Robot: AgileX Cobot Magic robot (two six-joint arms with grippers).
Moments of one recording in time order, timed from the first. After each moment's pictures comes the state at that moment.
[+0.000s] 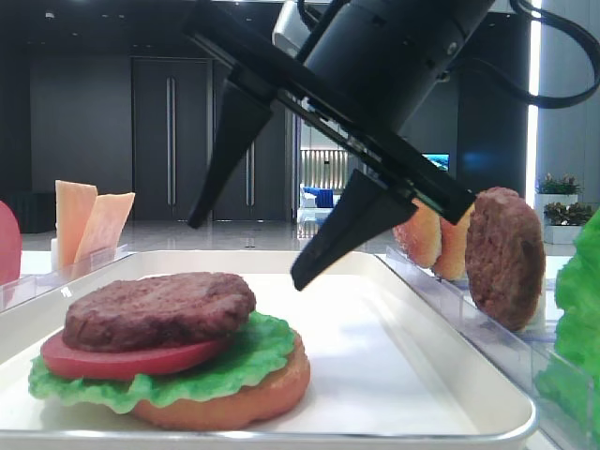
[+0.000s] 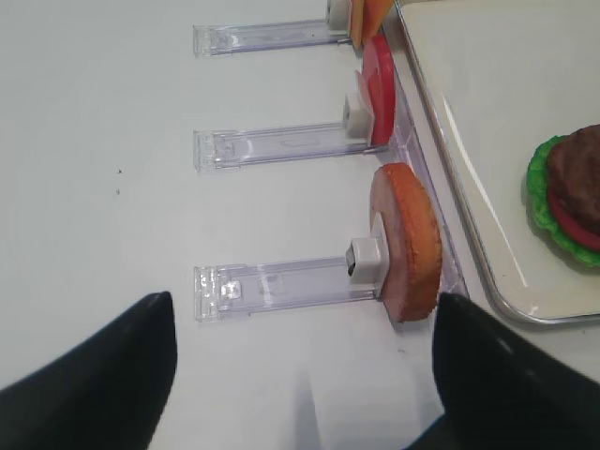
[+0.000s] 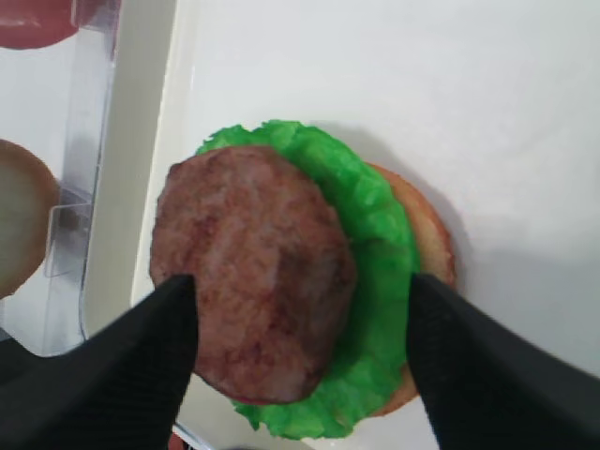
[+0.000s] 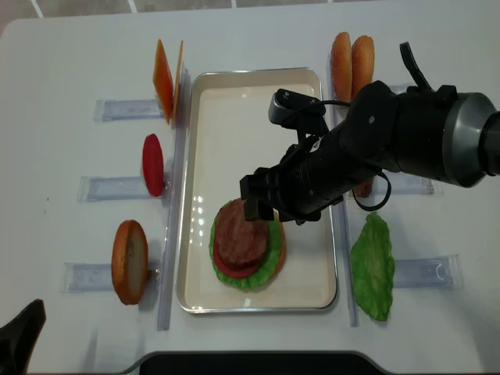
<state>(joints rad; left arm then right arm) -0.01 0.06 -0.47 -0.03 1.11 0.07 0.71 1.75 -0.98 0.84 0.52 -0.18</state>
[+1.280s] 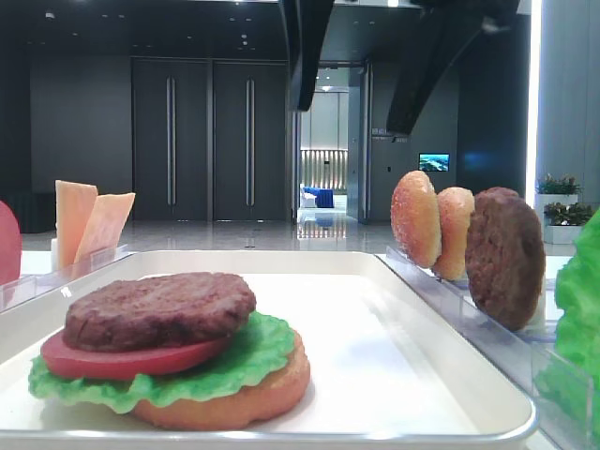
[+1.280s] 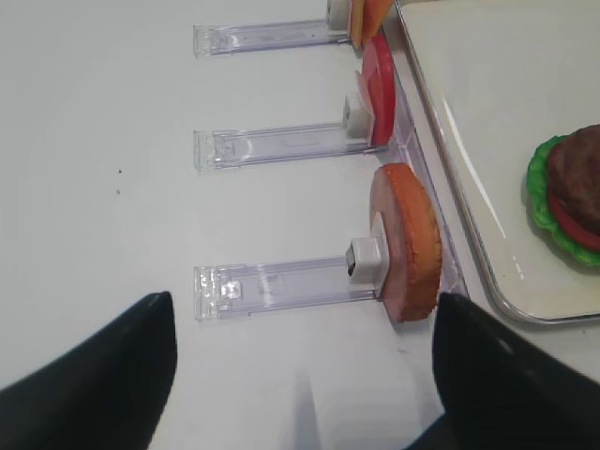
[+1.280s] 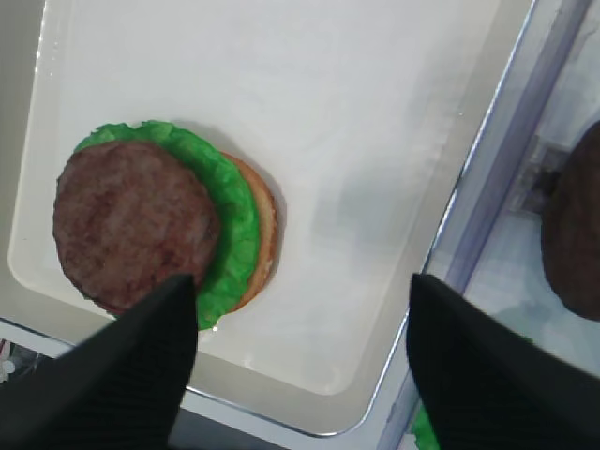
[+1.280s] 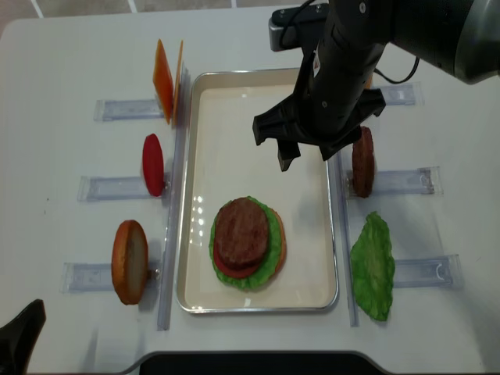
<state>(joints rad) -0.01 0.06 -0.47 -0.03 1.11 0.07 0.71 1.75 -1.46 0.14 1.17 0.33</state>
